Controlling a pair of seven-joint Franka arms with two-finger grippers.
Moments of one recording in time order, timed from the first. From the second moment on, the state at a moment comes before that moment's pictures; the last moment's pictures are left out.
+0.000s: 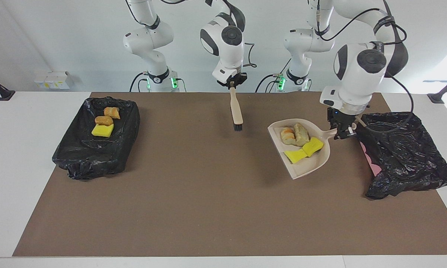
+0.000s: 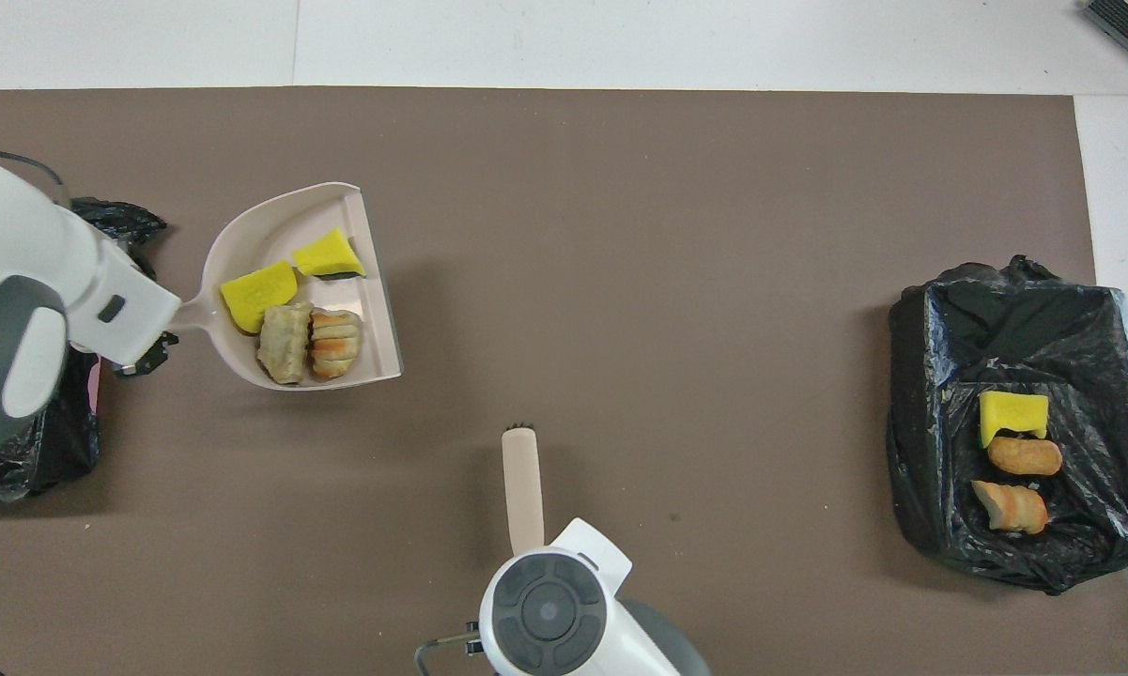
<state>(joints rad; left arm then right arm) -0.04 0.05 -0.04 -1.86 0.14 1.88 1.28 0.60 -0.02 0.33 -2.15 0.30 1.99 0.72</state>
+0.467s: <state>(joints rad) 0.25 0.10 -0.03 -1.76 0.14 1.90 1.71 0.67 0.07 0.32 -2.19 0.31 2.11 0.78</state>
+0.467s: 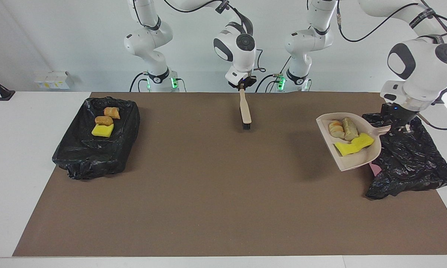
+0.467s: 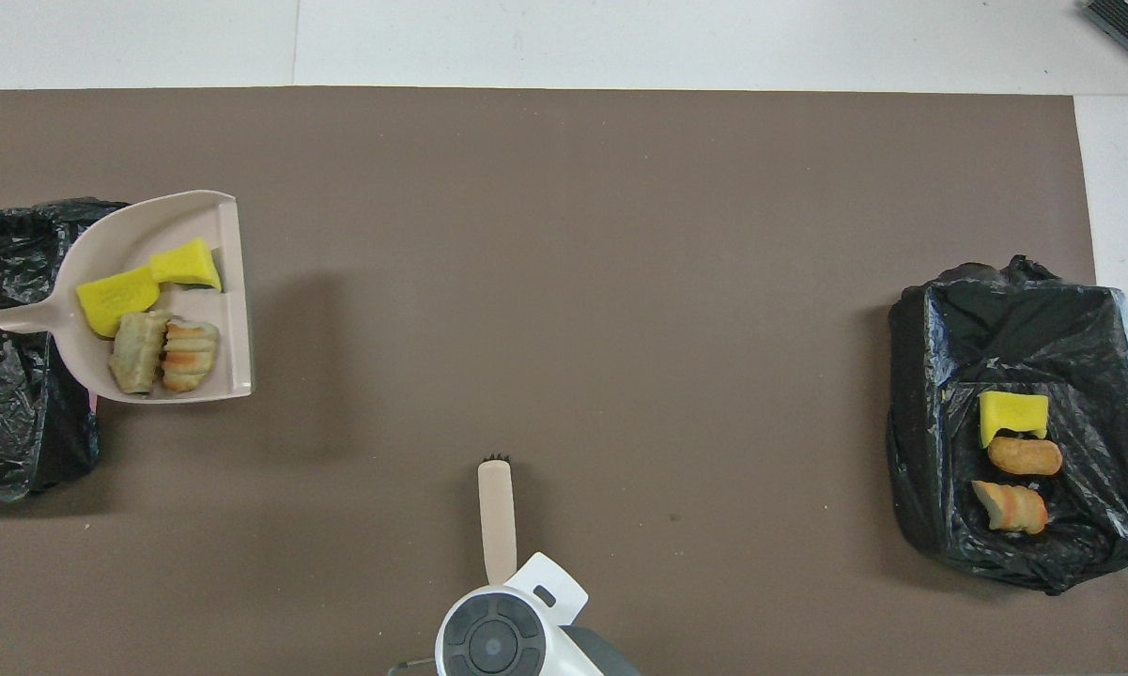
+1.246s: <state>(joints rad) 0.48 0.28 -0.03 -1.58 0.39 2.15 1.90 0.67 0.09 0.32 -2.21 0.36 2.11 0.77</state>
